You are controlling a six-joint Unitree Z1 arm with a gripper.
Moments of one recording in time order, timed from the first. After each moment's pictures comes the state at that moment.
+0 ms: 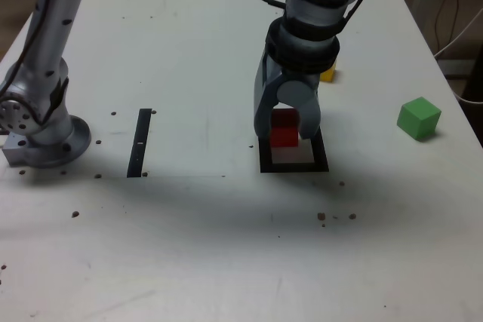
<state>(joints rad) -0.09 2.10 -1.60 1.29 0.07 -0.05</state>
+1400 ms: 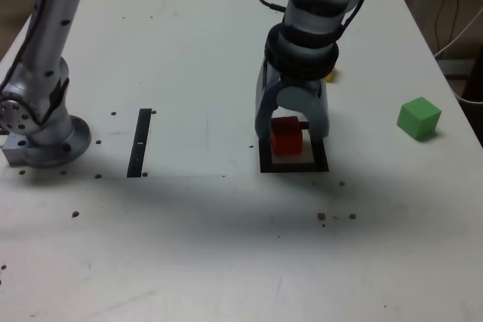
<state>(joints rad) -0.10 2.08 -1.56 1.23 0.10 -0.03</state>
